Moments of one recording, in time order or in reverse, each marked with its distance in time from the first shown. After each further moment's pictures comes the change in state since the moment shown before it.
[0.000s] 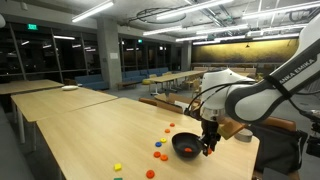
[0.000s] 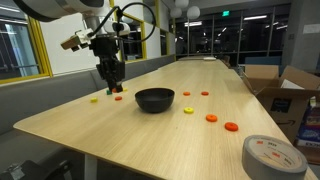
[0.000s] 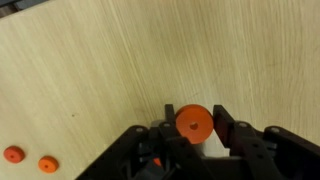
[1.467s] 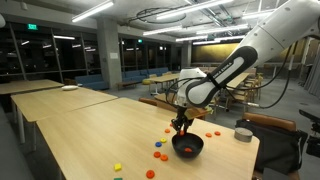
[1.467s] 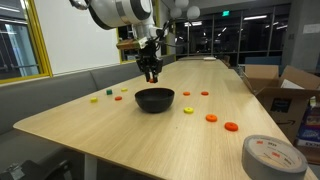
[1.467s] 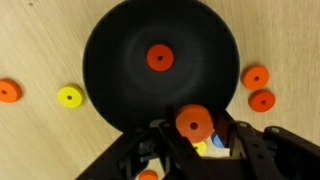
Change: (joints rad) arm -0.090 0.424 -0.095 0.434 -0.003 0.082 -0.127
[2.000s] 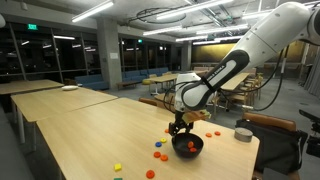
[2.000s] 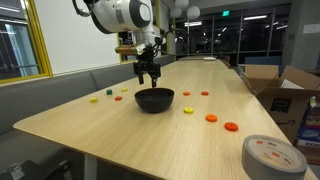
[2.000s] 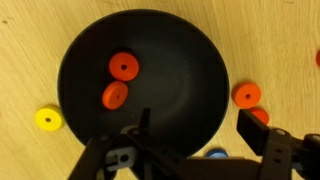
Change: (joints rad) arm 0.031 0.058 -0.012 0.027 0.071 -0.027 -0.031
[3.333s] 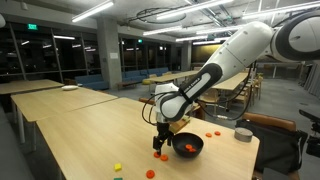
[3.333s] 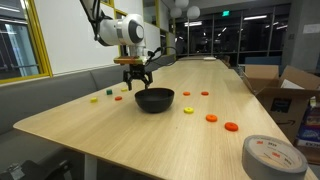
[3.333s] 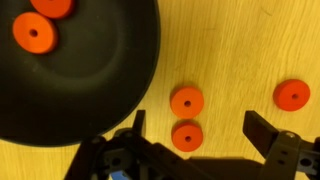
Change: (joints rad) arm 0.106 0.254 0.019 0.257 -0.003 -0.077 -0.296
